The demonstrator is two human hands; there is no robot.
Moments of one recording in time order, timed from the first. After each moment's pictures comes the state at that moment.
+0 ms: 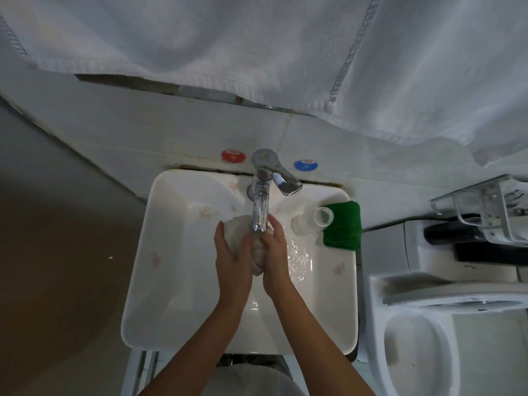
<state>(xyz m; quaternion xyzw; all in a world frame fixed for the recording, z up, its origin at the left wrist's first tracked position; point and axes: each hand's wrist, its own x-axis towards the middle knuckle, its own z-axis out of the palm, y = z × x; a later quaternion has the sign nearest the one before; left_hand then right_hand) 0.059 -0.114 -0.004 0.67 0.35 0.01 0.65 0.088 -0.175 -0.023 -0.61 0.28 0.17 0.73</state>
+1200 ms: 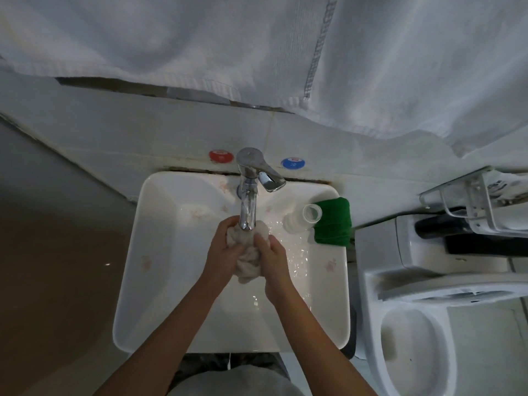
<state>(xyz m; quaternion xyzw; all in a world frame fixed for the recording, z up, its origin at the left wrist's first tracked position) 0.074 -0.092 -0.008 0.68 0.21 -0.11 0.70 0.074 -0.196 -0.026 -0.64 0.30 0.20 0.68</state>
